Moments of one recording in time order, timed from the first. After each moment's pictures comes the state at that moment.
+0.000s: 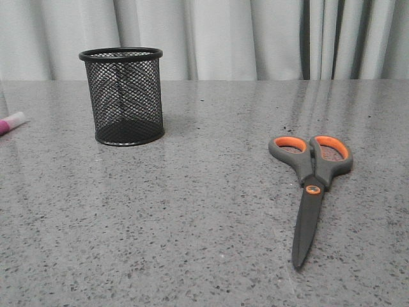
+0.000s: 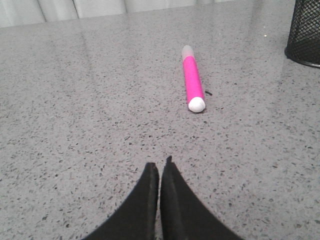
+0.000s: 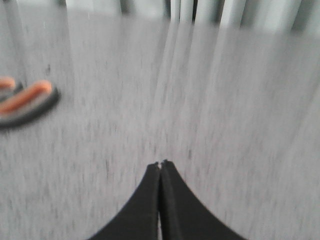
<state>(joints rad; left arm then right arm) -0.05 0.00 0.00 -0.02 0.34 0.17 0.07 -0.01 0.01 -0.04 0.24 -0.06</state>
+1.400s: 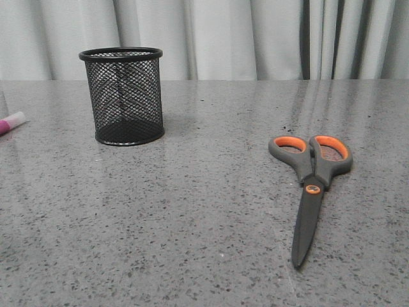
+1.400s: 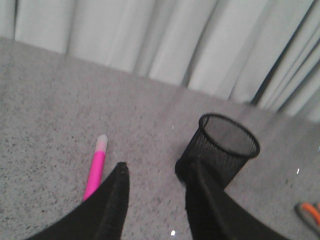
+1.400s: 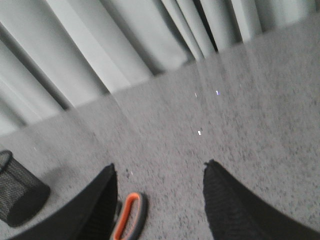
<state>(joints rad) -0.05 0.43 -0.49 -0.50 0.45 0.19 0.07 0.36 -0.43 0.16 0.35 0.27</state>
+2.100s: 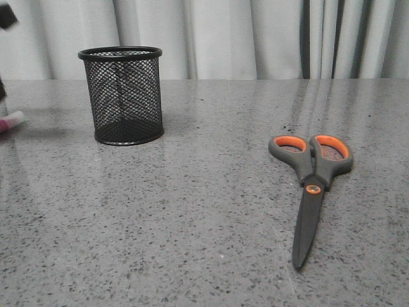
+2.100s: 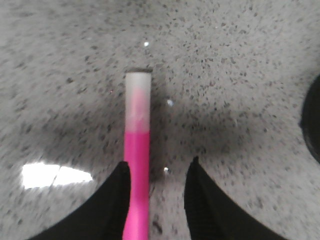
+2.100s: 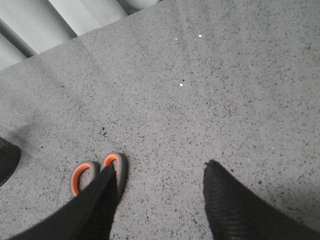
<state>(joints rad) -0.10 1.63 -1.32 -0.14 1.04 0.07 0.07 0.53 -0.51 0.16 0.51 0.26</state>
